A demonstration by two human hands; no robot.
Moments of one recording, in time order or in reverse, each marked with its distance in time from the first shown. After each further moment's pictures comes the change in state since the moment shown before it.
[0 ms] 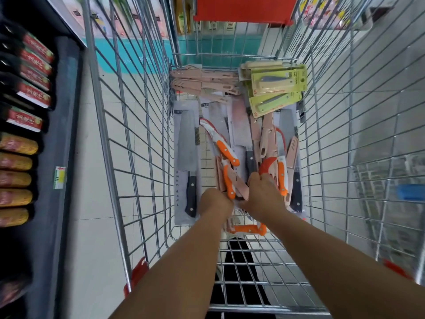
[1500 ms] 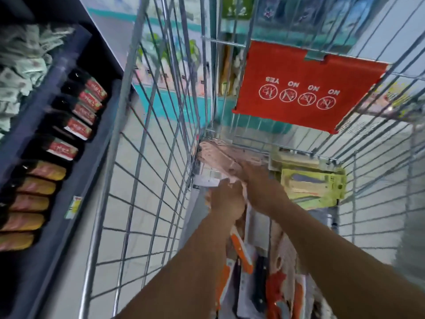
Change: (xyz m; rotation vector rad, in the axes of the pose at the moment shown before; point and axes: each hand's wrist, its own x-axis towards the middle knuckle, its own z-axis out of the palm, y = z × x) left_hand 0.080 0.172 -0.107 -0.359 0.165 0.096; right_hand 0.192 -0.091 -0.146 0.032 0.055 -0.557
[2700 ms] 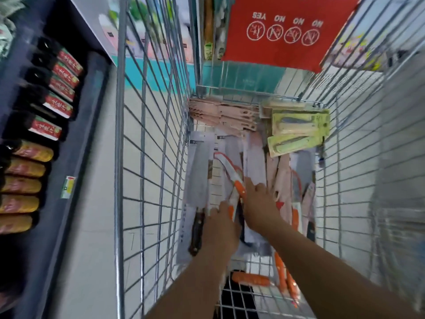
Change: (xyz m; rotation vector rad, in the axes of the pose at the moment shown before) left_hand -0.092 -0.161 0.012 0.585 -0.106 0.330; right_hand -0.136 -0.022 0.104 -0.189 -0.118 0.347
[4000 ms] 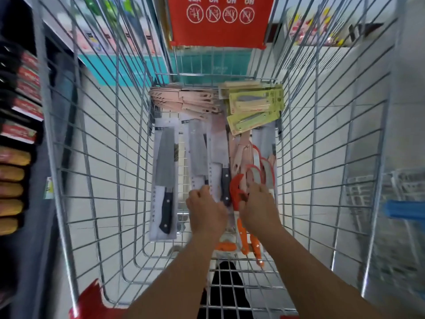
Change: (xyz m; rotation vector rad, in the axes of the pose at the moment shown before) left_hand -0.036 0.053 0.036 -0.082 0.193 -0.143; right_hand -0.086 0.063 0.005 0.402 0.134 0.293
